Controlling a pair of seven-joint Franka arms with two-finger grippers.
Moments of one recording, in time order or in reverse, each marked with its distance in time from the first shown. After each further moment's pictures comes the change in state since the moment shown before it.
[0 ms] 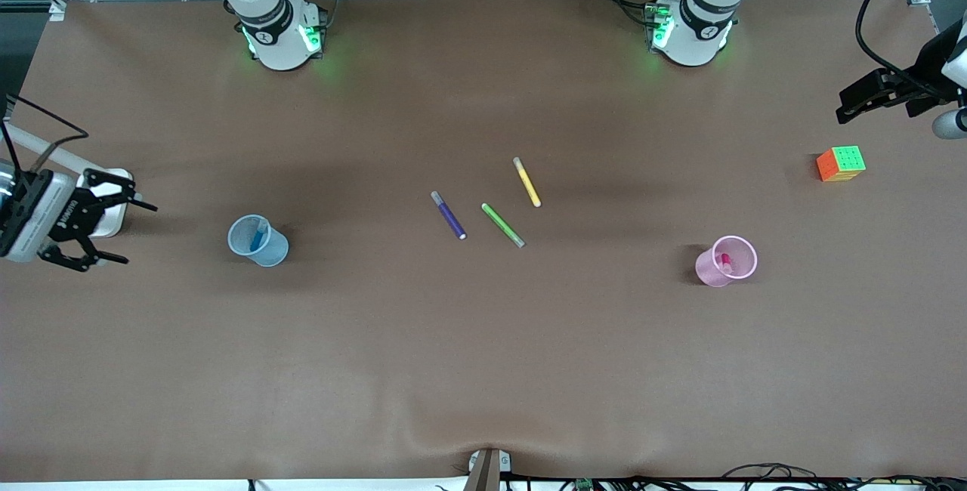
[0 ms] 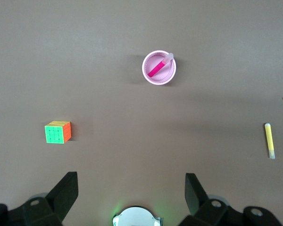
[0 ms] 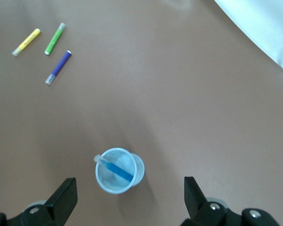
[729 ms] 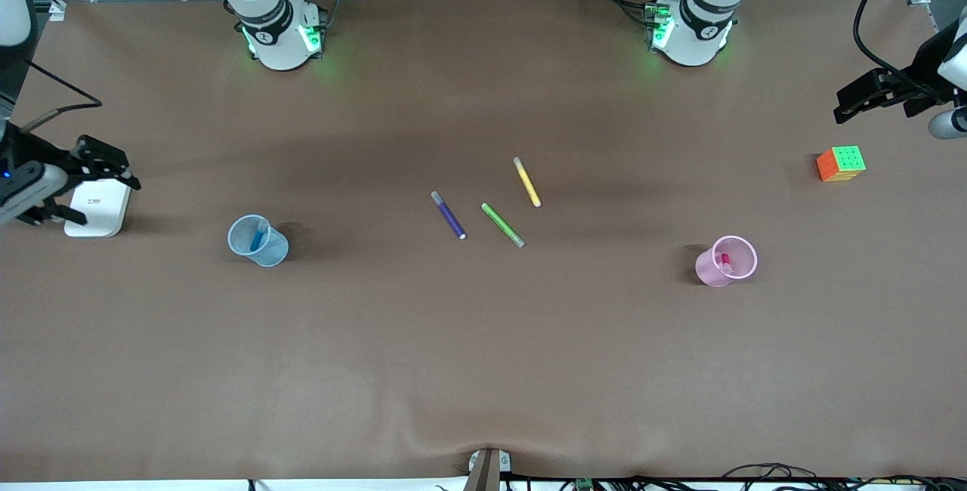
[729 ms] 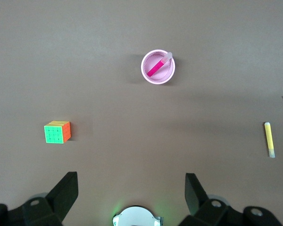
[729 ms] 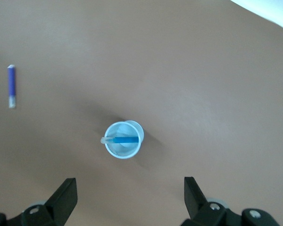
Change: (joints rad) left arm -0.001 0.000 -0.004 -0.001 0.000 -0.002 0.000; right arm 0.116 -0.153 -0.025 0.001 -0.314 -0.041 0.770
